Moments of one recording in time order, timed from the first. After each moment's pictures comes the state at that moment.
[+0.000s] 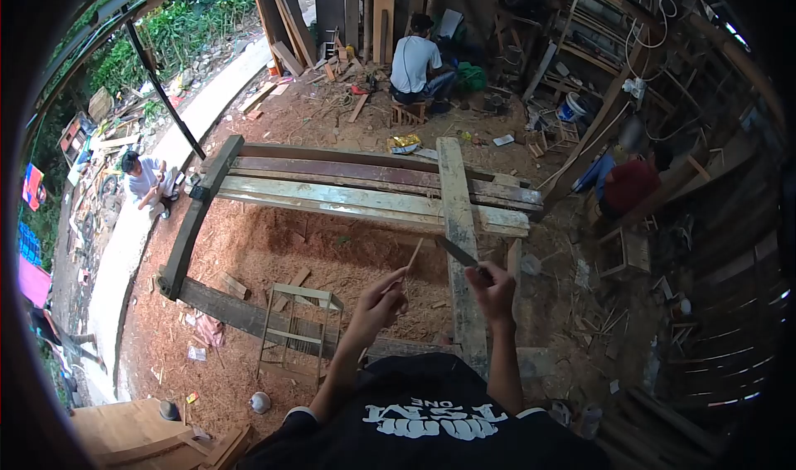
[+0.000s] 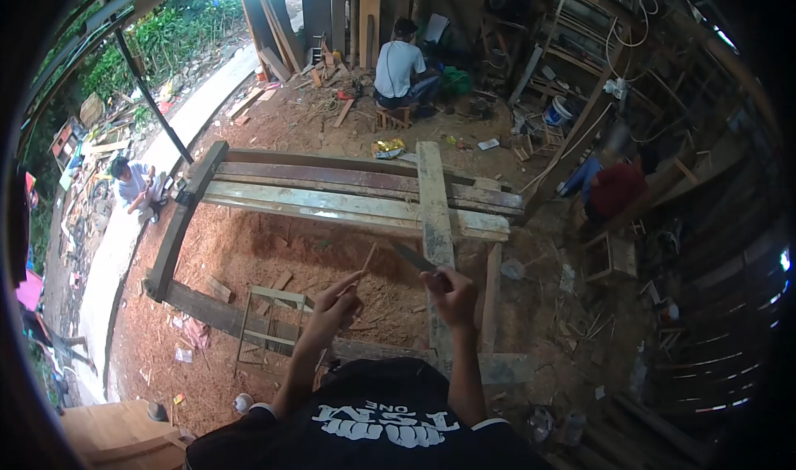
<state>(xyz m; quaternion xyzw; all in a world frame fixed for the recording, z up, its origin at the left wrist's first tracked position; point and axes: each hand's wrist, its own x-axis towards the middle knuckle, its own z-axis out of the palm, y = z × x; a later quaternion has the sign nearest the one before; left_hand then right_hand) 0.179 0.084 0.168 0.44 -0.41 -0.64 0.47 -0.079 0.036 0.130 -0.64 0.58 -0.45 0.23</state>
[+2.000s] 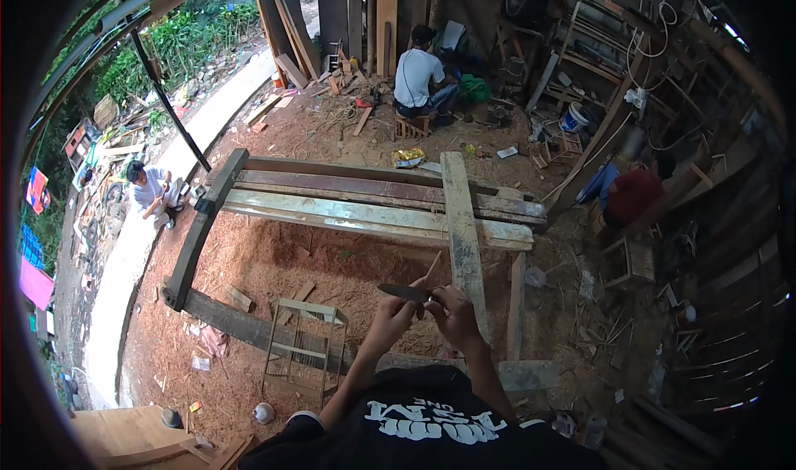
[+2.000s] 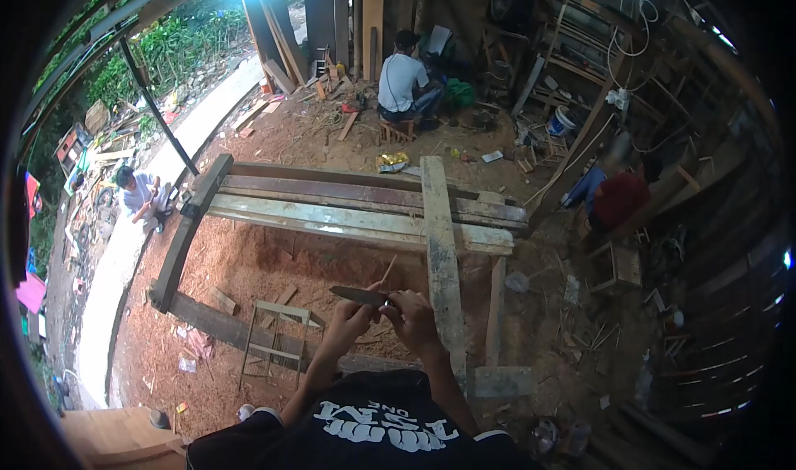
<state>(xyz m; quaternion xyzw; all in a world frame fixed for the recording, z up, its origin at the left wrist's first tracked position) 0.163 0.061 0.156 0.44 -0.48 -0.61 0.45 -0.008 0.044 0.150 -0.76 0.45 -0.41 0.24</state>
